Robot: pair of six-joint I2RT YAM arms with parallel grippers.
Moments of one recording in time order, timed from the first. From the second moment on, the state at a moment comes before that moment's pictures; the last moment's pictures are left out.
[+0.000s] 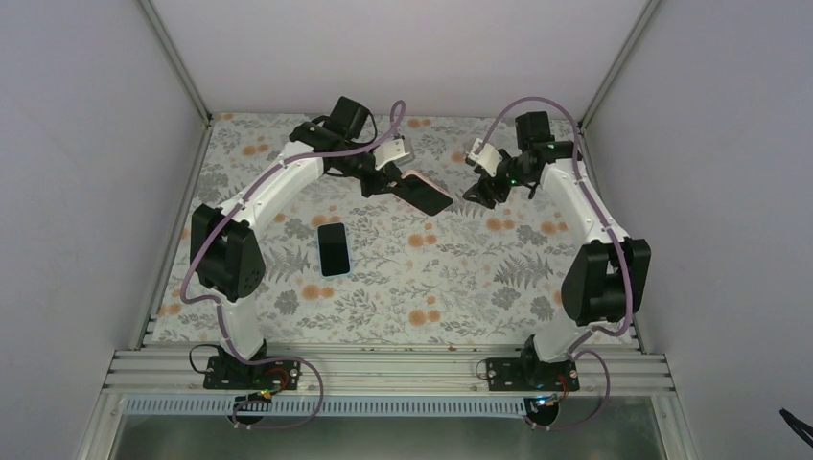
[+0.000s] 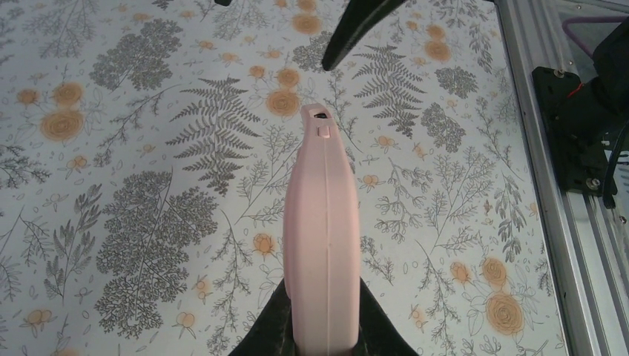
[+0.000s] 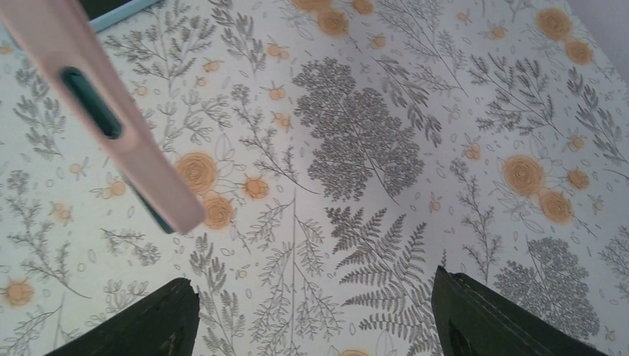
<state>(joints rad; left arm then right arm) -0.50 1.87 1.77 -0.89 0.77 0.64 0.13 1.66 1.48 -0.89 -0.52 -0.91</state>
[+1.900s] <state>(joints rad) -0.50 1.87 1.77 -0.87 0.75 0.64 0.16 1.73 1.48 -0.87 -0.56 -0.91</state>
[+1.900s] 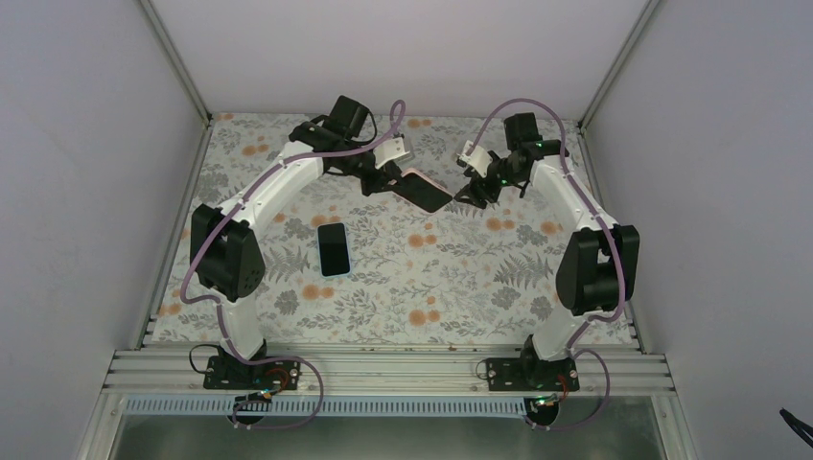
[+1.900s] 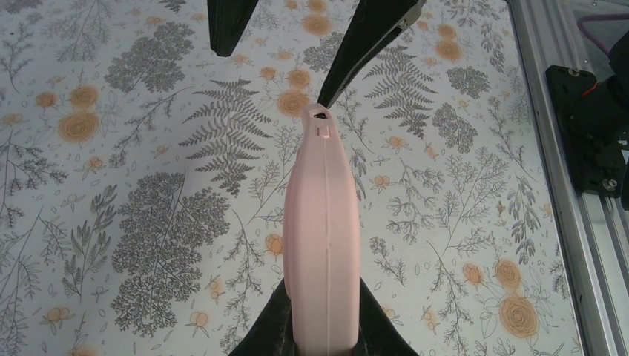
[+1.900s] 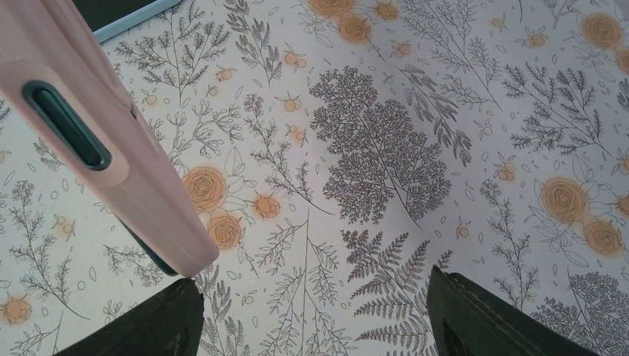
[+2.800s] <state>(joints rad) -0.49 1.88 1.79 -0.89 0.76 0.64 0.18 1.81 1.58 -0.86 -0.54 -0.86</state>
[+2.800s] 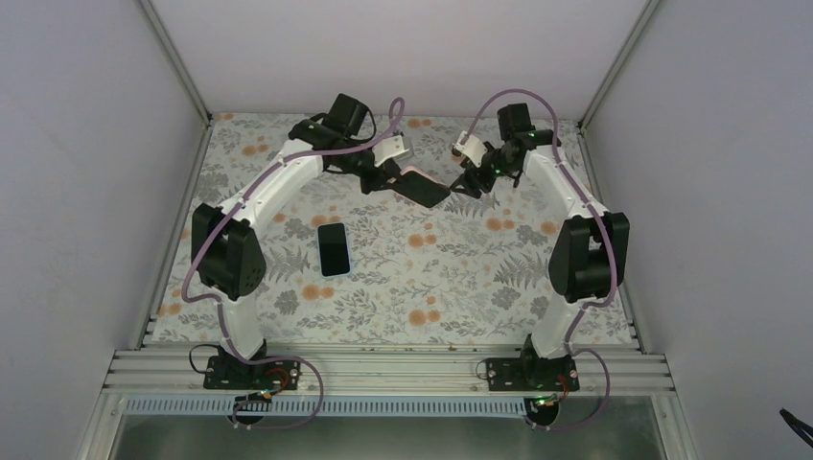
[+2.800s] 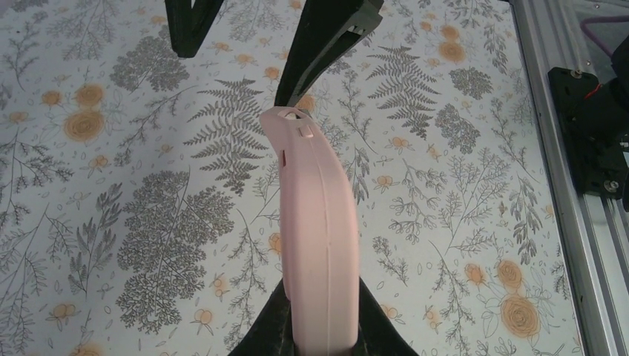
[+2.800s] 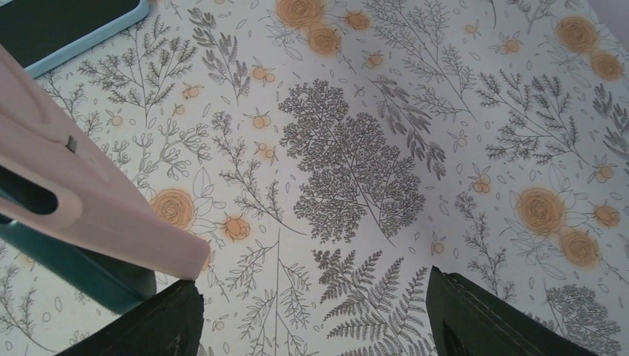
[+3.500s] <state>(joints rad) -0.50 1.90 1.84 -1.03 0.79 0.63 0.24 1.88 1.70 -1.09 -0.58 -1.00</state>
